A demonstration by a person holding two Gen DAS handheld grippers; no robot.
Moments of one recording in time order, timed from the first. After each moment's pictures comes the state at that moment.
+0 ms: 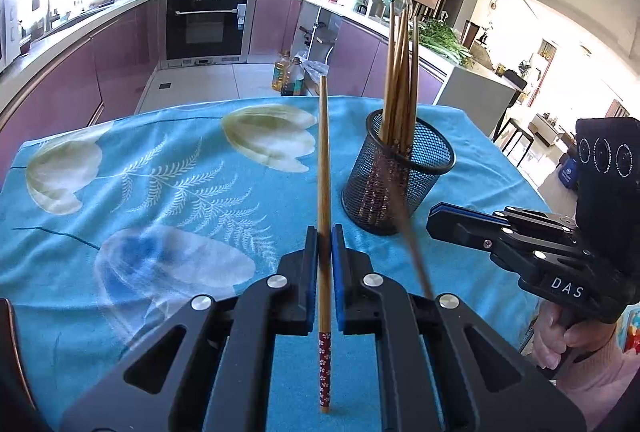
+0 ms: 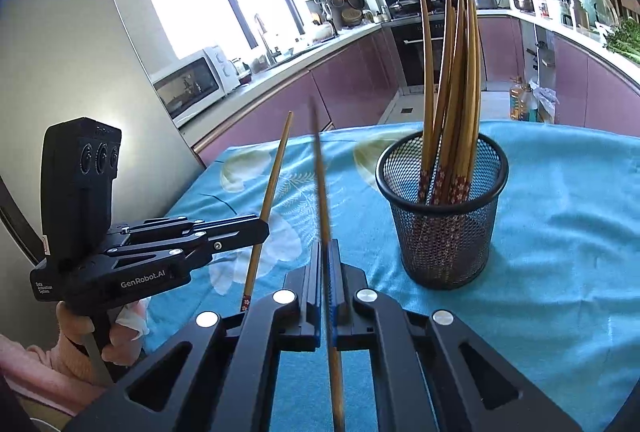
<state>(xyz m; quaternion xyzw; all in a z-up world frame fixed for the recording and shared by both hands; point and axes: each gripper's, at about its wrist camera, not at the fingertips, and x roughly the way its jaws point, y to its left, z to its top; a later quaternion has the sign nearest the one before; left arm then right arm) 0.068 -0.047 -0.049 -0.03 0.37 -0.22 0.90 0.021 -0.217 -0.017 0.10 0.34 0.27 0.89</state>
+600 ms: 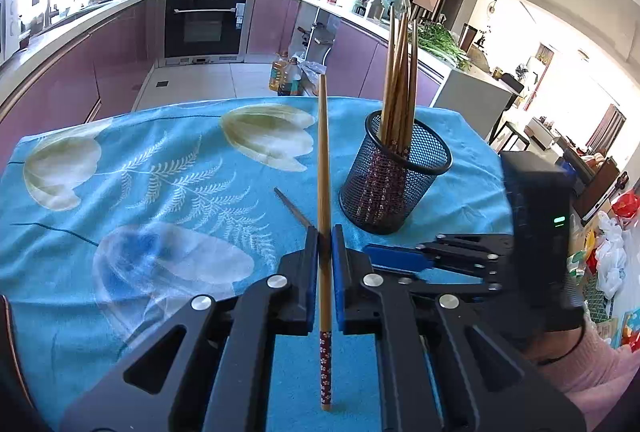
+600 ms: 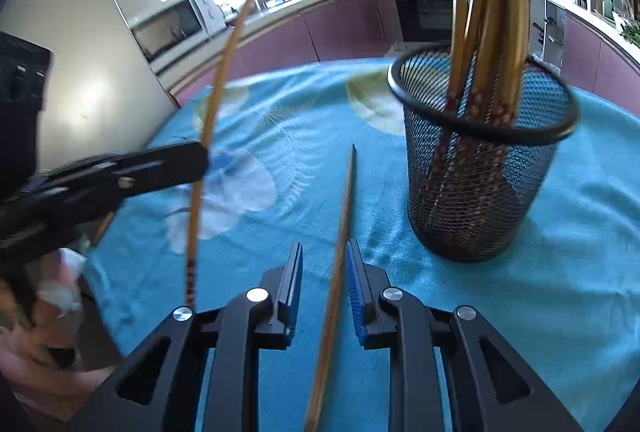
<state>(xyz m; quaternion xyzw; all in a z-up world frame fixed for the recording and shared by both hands) 0.065 -0.042 -0.048 -0.04 0.38 -0.23 0.90 0.058 -0.172 -0.080 0.02 0.44 0.24 0.87</state>
